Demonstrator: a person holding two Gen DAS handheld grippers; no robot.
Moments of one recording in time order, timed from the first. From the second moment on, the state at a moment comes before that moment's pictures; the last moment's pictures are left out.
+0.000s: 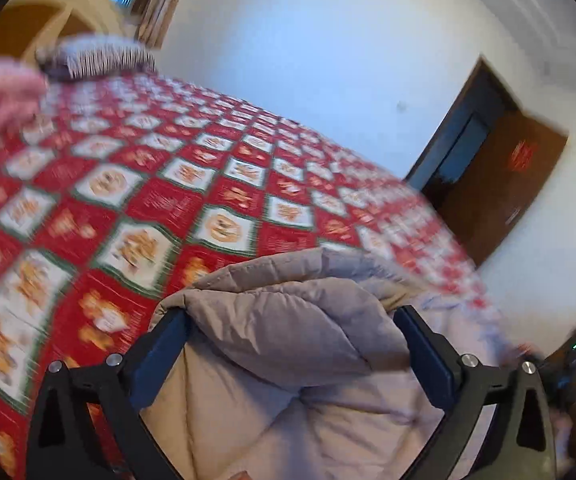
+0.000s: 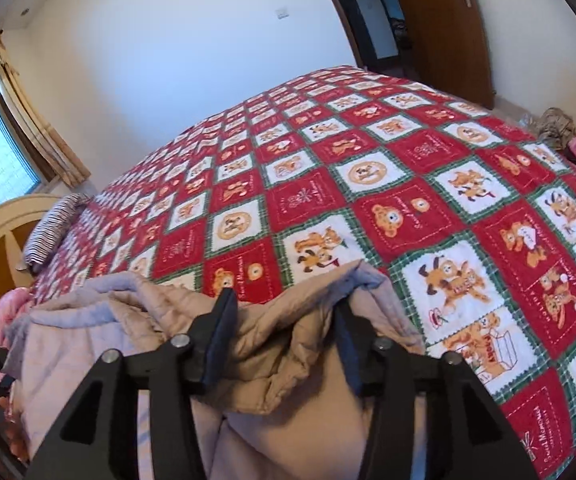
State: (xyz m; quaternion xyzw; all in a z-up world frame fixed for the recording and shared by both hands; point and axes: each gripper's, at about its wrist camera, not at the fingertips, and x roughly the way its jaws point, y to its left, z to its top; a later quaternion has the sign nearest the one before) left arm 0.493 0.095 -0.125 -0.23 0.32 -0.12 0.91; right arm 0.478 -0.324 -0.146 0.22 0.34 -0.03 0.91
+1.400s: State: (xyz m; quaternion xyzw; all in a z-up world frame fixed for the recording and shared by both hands) left arm 0.512 0.052 -0.212 -0.11 0.39 0.03 0.91; right arm 0.508 -0.191 -0.198 0.00 0.39 -0.03 0.92
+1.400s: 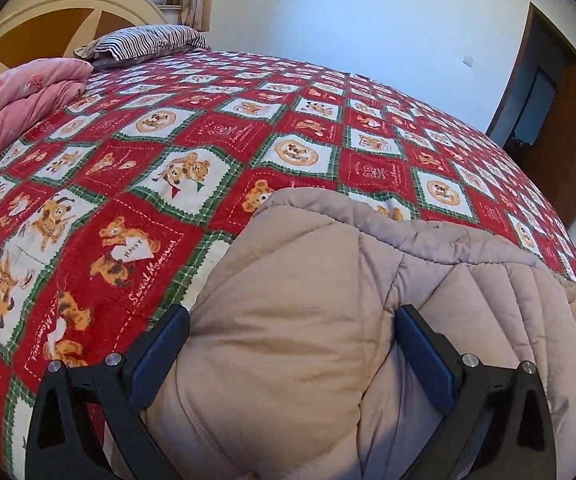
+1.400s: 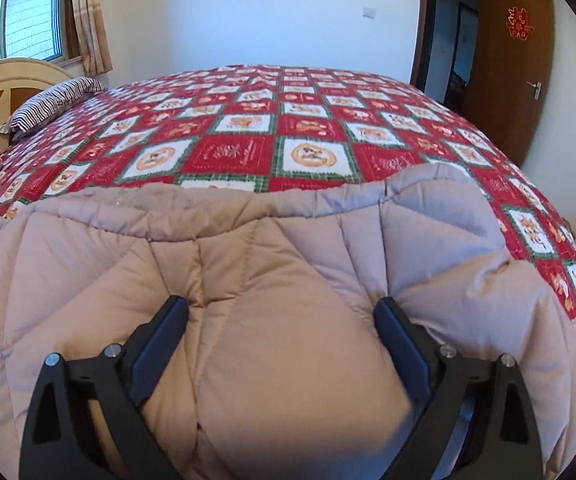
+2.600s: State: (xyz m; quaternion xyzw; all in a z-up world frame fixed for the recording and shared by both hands) left arm 0.524 0.049 -0.208 -0.09 0.44 0.01 0.90; right arm 0.514 -0.180 -0.204 -0.05 0.42 -0.07 0.90
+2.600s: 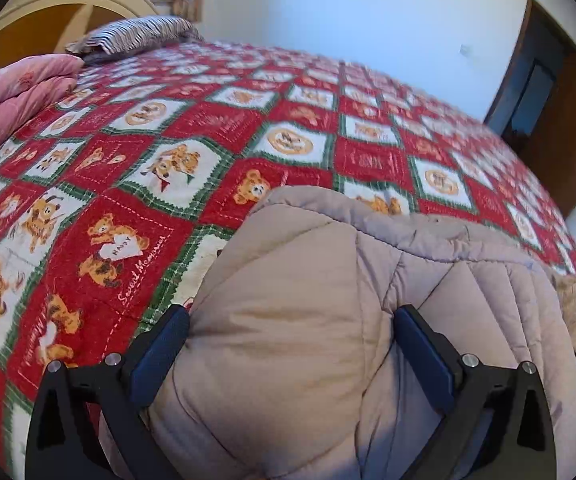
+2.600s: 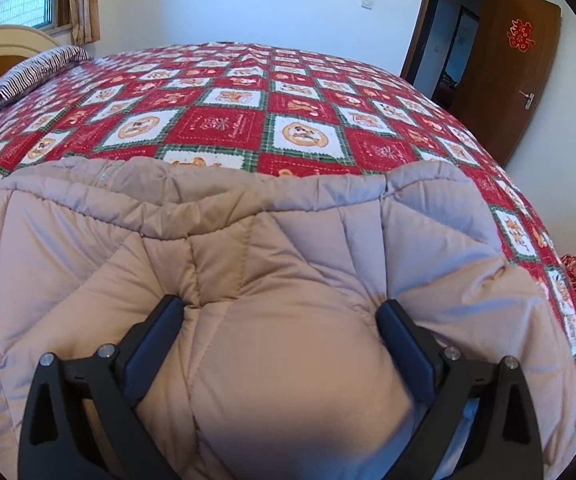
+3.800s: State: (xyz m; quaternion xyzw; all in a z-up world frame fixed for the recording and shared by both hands) left arm 0.407 0.072 -0.159 -0.10 0.36 0.02 0.93; right arm 0.505 -0.116 -0.197 -0.05 0.43 -0.06 0.90
